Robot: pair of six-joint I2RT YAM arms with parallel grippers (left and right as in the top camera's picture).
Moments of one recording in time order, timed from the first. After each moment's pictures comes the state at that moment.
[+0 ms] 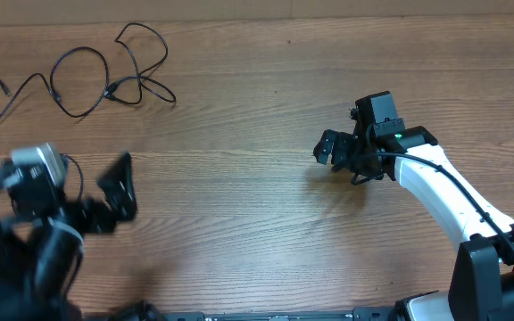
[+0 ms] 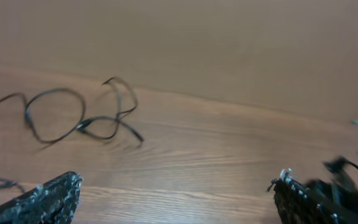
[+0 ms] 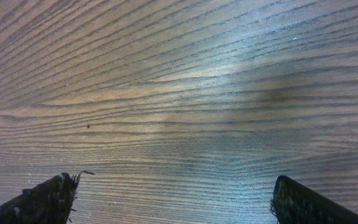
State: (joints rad) left arm 0.43 0.66 1.21 -0.91 0.58 -0.08; right arm 0.24 1.61 1.05 -0.64 -0.20 0.49
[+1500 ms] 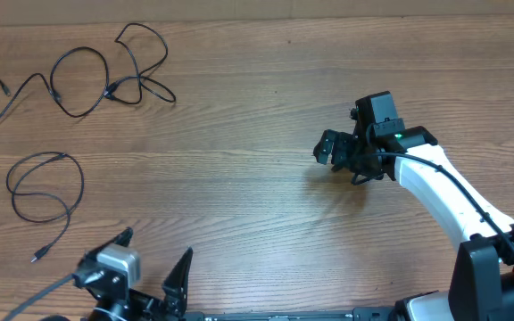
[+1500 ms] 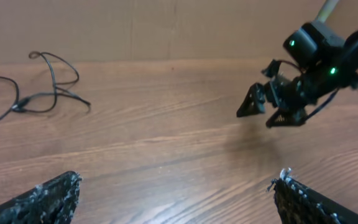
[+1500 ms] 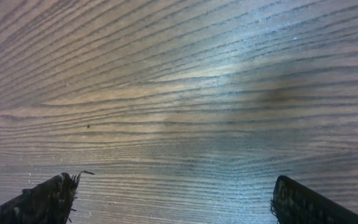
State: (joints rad) left arm 0.15 0.18 0.91 -1.07 0.52 -0.02; right arm 0.24 1.61 1.05 -0.65 -0.20 0.49
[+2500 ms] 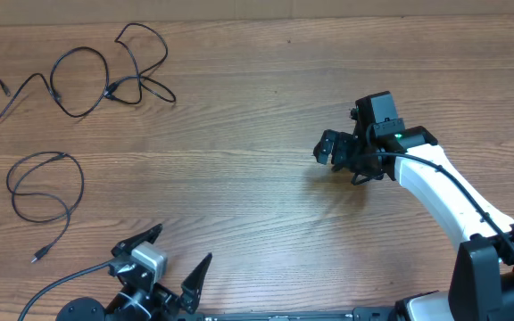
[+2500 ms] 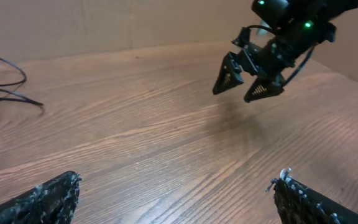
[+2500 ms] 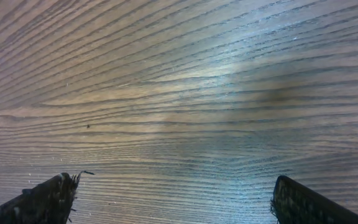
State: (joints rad) left arm -0.07 0.02 0.61 -0.91 0.49 -0.02; right arm 0.24 1.61 1.05 -0.65 -0.20 0.49
